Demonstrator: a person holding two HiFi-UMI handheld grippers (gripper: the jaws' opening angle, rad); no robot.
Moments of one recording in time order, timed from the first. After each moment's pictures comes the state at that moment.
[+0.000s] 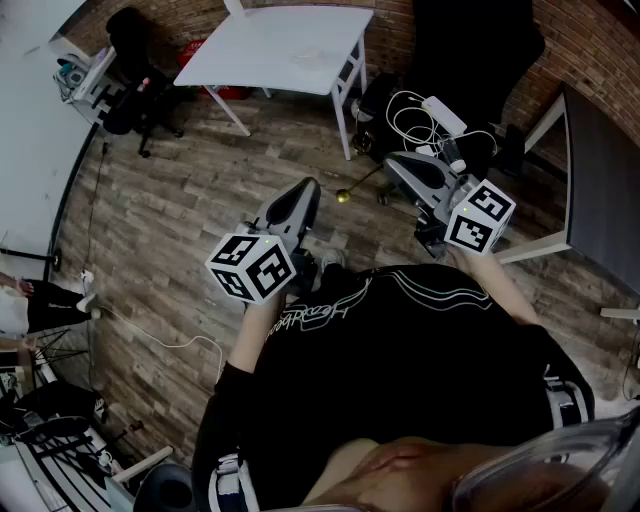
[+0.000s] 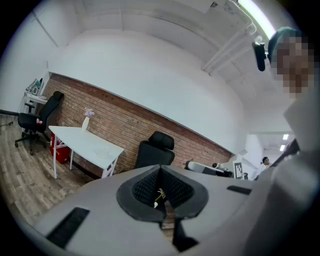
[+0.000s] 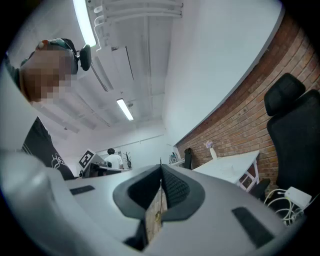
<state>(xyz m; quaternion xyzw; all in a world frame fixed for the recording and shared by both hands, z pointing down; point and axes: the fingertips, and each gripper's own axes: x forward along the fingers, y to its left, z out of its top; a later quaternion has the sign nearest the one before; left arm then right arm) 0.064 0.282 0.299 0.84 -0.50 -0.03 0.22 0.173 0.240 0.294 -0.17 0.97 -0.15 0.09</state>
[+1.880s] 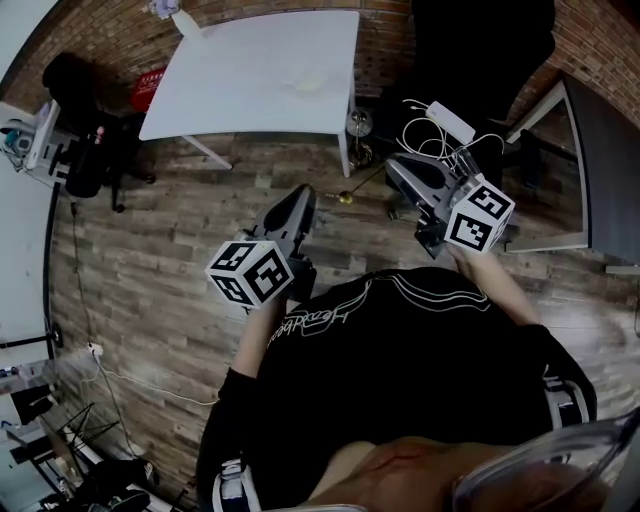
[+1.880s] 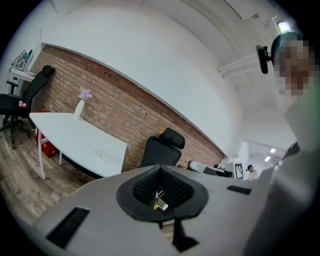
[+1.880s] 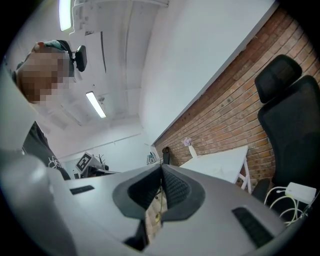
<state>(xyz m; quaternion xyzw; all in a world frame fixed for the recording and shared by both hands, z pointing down) -0.107 0.042 0.337 0.86 -0.42 0.00 0.29 0.022 0.017 0.328 -0.29 0.93 -0.20 0.07</state>
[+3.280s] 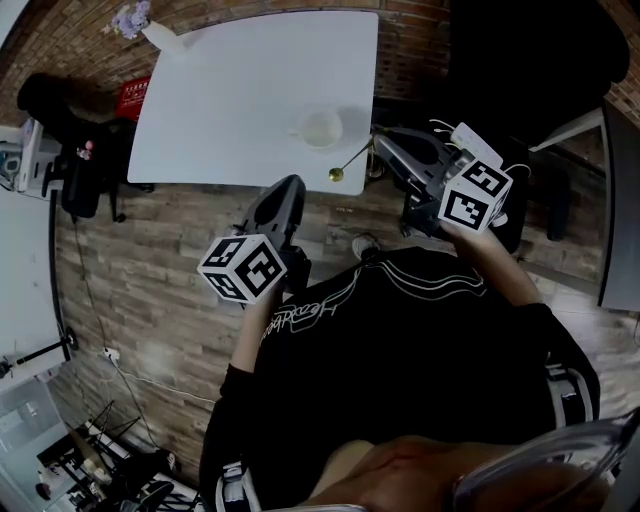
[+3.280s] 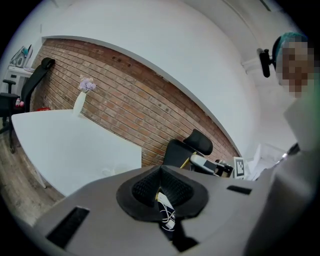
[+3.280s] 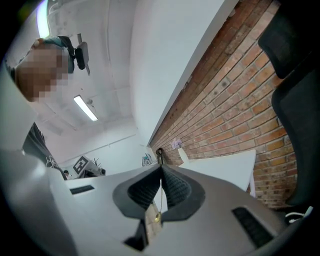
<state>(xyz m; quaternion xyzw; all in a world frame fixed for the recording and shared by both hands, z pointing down) -0.136 -0.213 0.391 0.83 -0.45 0.03 0.33 -0.006 -0.257 0.374 -0.28 0.93 -0.23 0.07</state>
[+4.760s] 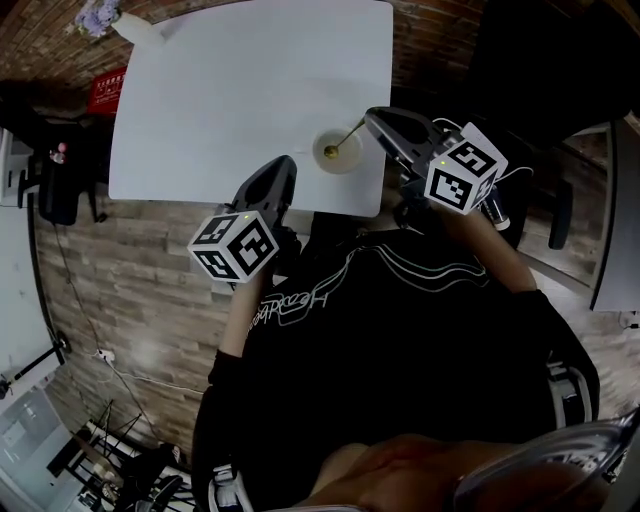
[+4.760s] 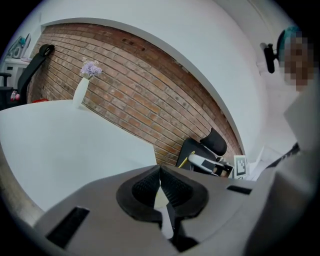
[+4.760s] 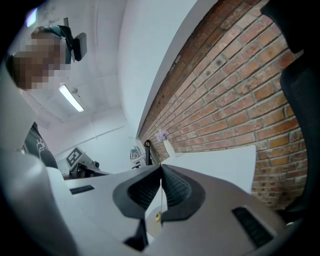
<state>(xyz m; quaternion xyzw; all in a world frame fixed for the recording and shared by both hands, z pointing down) -0.191 -0.333 0.448 0.82 -0.43 0.05 0.37 -0.061 -0.379 0.437 -0.32 0.91 -0.25 0.01</state>
